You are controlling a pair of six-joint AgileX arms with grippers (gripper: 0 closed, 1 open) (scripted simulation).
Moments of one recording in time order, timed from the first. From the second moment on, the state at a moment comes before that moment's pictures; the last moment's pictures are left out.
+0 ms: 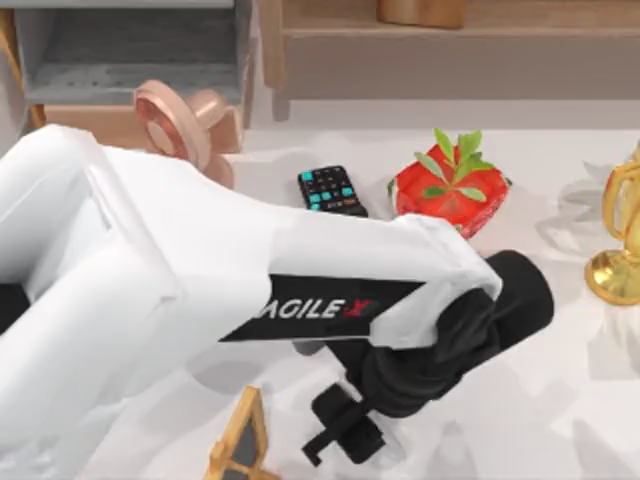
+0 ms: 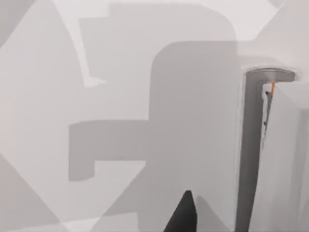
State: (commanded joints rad) left arm -1.05 2.13 1.43 -0.91 -0.19 -1.72; right arm 0.00 0.00 0.00 0.00 0.00 0.00
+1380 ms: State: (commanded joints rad) left arm -1.06 2.08 1.49 -1.01 -0.20 -1.72; right arm 0.00 0.00 0.00 0.00 0.00 0.00
